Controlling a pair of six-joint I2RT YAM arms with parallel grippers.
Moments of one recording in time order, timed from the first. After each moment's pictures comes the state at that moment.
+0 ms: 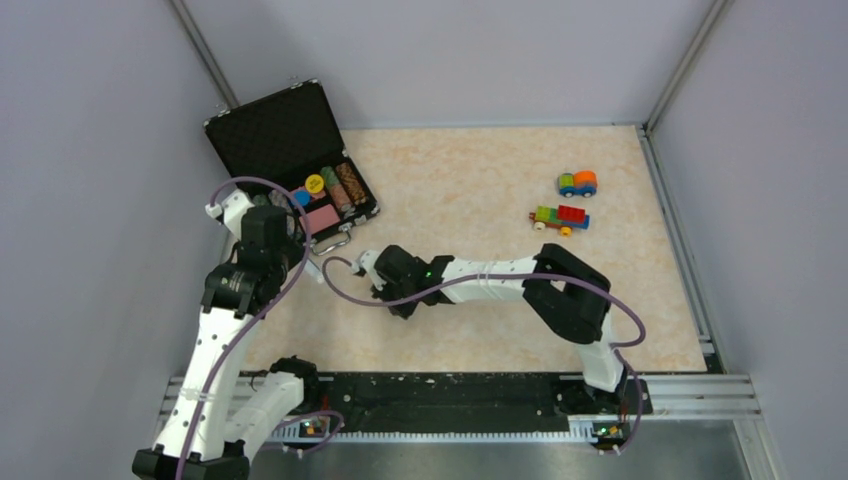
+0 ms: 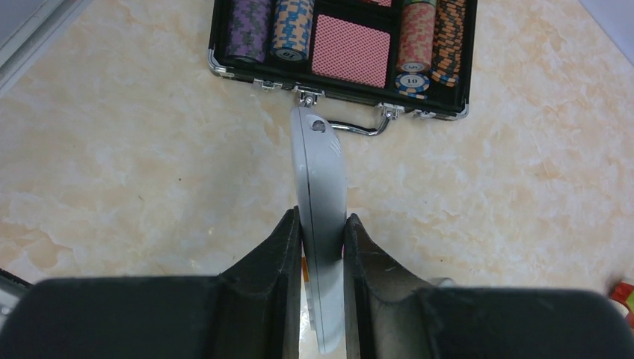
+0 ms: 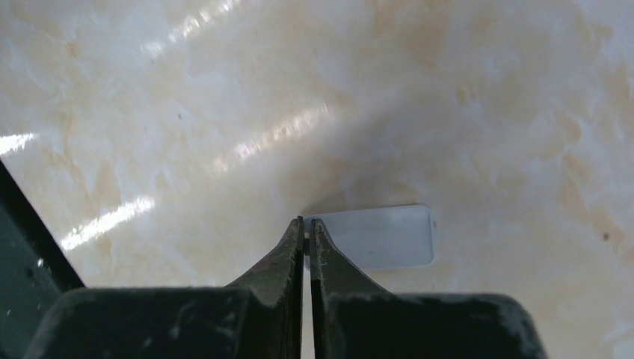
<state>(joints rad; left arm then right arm) -0.18 0.83 1.03 -0.89 -0.43 -0.76 1.14 2.04 1.38 -0.27 -0.06 0.03</state>
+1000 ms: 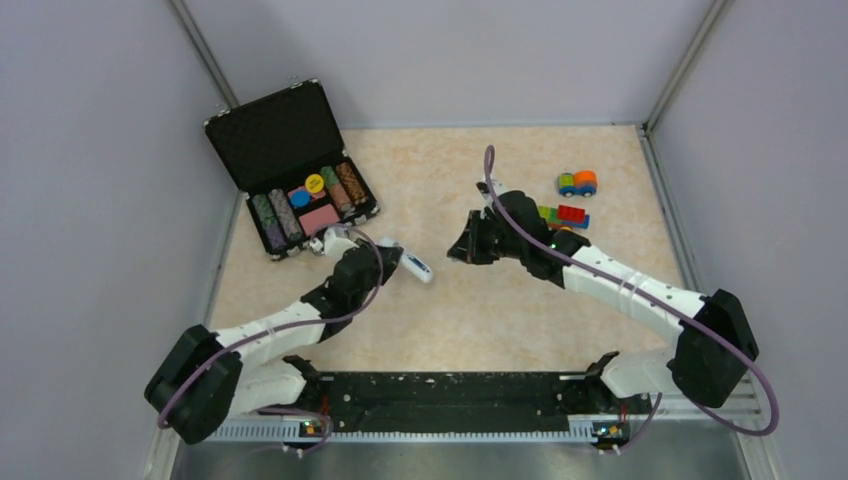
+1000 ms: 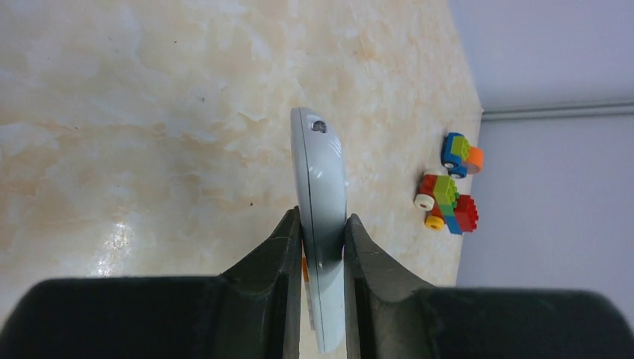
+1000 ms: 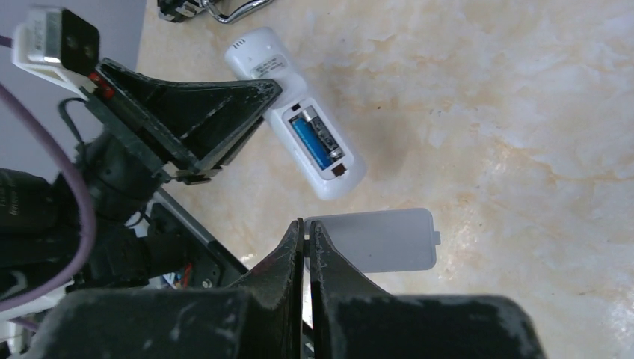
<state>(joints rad) -0.63 1.11 0.39 0.29 -0.31 -1.24 0.74 1.32 0.97 -0.23 -0.16 0.65</state>
